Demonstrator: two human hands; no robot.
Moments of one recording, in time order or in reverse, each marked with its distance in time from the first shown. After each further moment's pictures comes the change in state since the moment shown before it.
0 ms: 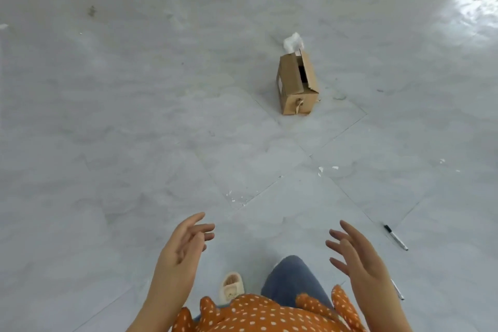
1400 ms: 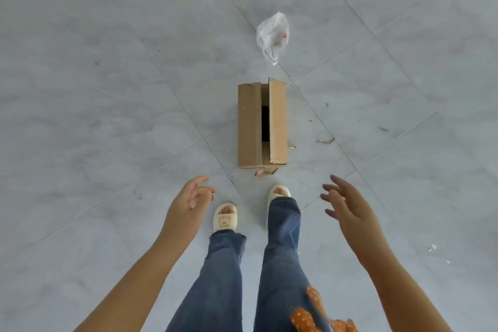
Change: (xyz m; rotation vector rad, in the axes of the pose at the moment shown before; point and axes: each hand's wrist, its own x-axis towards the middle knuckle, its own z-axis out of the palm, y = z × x) left_hand 0.731 0.289 0.400 0.130 -0.174 -0.269; right_hand 0.854 -0.276 -0.058 -0.358 -0.154 0.147
